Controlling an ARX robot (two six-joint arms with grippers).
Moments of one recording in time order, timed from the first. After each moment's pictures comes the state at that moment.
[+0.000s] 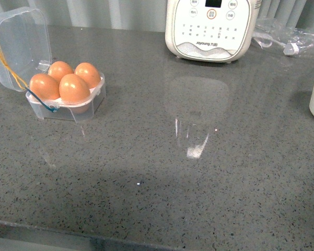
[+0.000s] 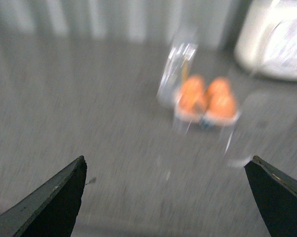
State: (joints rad) left arm -0.02 0.17 0.14 -0.30 -0.12 -0.05; right arm 0.00 0.00 0.01 0.00 0.00 -0.01
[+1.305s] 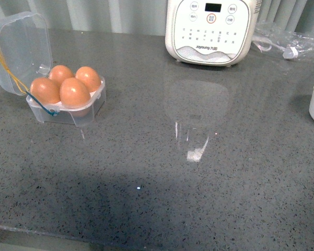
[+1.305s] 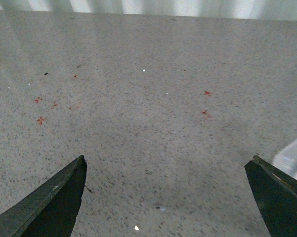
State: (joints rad) left arm 0.21 1.49 0.82 0.41 0.04 0.13; right arm 0.00 0.00 0.01 0.00 0.00 -0.01
